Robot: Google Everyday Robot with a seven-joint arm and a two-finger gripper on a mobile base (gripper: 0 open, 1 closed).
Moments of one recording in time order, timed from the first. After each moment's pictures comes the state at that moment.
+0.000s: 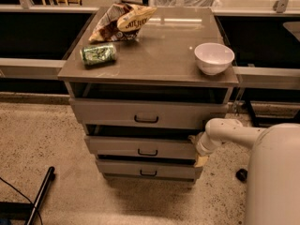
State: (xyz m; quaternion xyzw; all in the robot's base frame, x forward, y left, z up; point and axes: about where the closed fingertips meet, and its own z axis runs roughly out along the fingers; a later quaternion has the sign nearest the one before) arm 0.620 -0.215 0.403 -0.75 0.64 0.00 0.17
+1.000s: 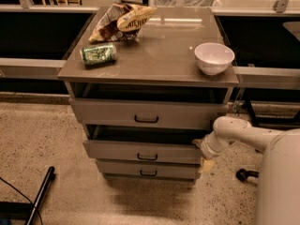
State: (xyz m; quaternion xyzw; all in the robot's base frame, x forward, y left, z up) arm 0.590 -0.229 0.412 -0.74 0.66 0.05 0.15
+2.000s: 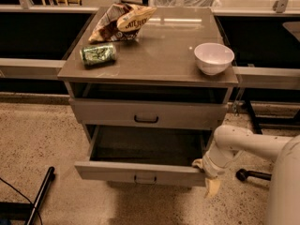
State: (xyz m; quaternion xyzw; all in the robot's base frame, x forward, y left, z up) arm 0.476 -0.216 0.415 -0.76 0.63 0.16 0.06
